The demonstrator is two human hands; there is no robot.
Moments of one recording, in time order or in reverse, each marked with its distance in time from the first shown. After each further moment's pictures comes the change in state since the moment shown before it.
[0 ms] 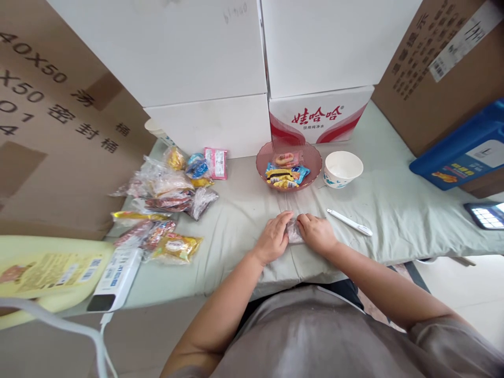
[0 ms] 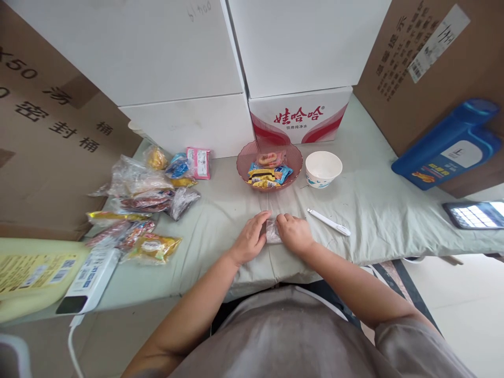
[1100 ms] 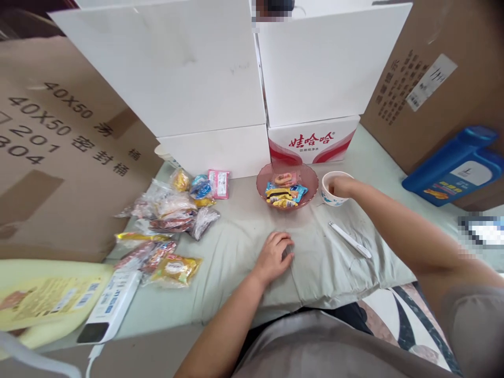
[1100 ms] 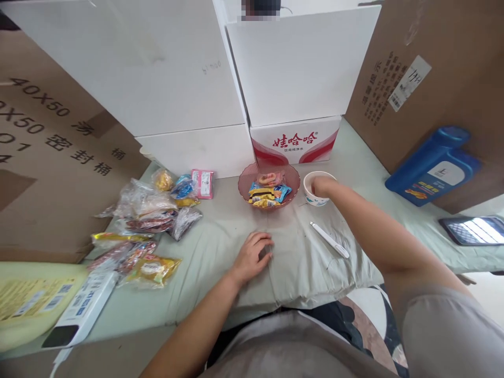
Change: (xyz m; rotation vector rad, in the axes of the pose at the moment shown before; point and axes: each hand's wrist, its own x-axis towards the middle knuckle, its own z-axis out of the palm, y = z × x) left_hand 0.008 0.002 0.000 -0.010 0.050 -0.053; right_hand 0.124 0.136 -0.111 -0.119 -0.341 0.309
